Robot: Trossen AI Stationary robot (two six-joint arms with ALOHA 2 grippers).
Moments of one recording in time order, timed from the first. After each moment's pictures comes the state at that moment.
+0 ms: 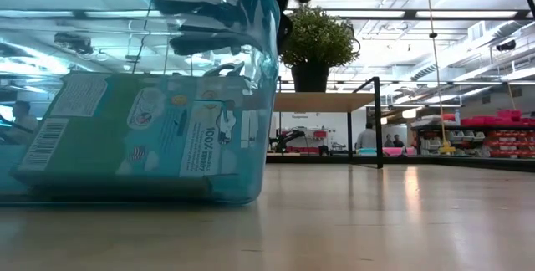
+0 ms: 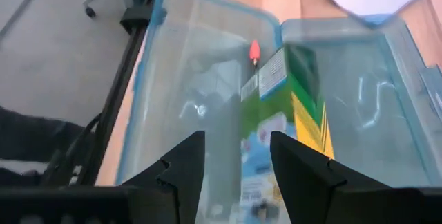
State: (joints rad) left arm -0.33 1.11 1.07 -0.59 -0.27 -0.70; right arm 0.44 2.04 1.48 -0.16 0.12 0.33
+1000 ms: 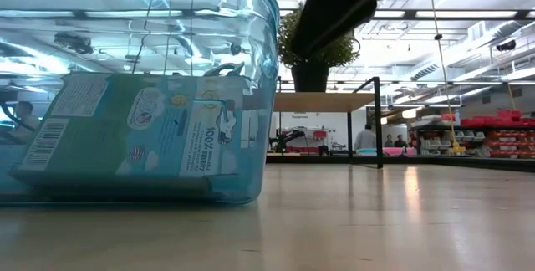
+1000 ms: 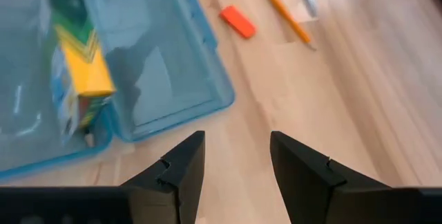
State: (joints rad) left arm -0.76 1.33 1.07 -0.47 -0.20 -1.09; right arm 0.46 1.87 1.48 -0.74 0.58 0.61
